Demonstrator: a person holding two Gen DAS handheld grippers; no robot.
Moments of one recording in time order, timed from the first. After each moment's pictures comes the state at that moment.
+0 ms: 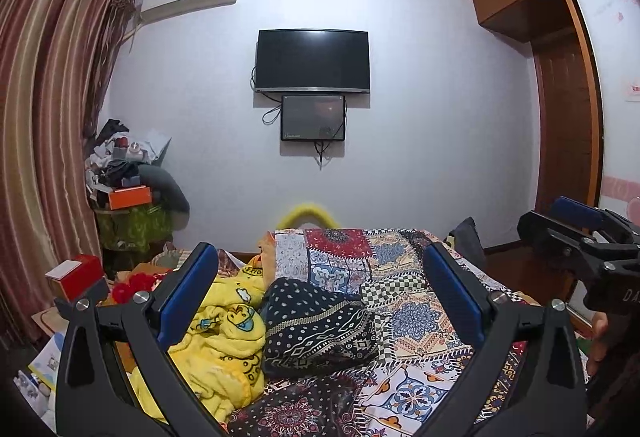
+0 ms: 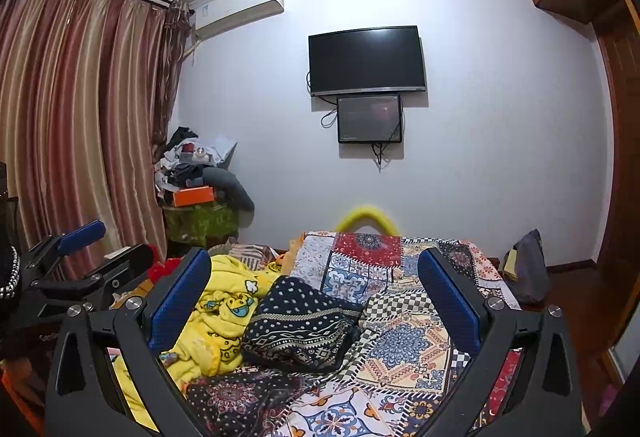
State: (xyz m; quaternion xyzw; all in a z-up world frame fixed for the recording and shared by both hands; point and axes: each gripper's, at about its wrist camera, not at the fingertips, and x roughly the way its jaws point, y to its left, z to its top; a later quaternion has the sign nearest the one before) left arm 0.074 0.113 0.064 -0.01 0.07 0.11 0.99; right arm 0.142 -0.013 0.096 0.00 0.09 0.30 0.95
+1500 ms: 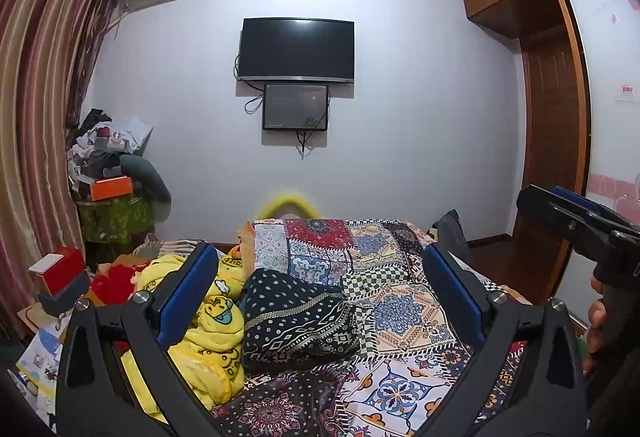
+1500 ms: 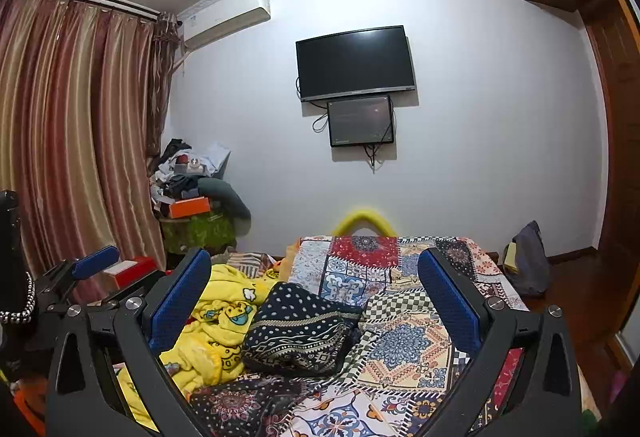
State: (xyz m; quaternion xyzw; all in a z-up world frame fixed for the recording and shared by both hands) left arm 0.085 0.114 0.055 -0.02 0.09 0.07 0.99; right arm 0.146 -0.025 0.101 0.03 0.09 0.30 0.95
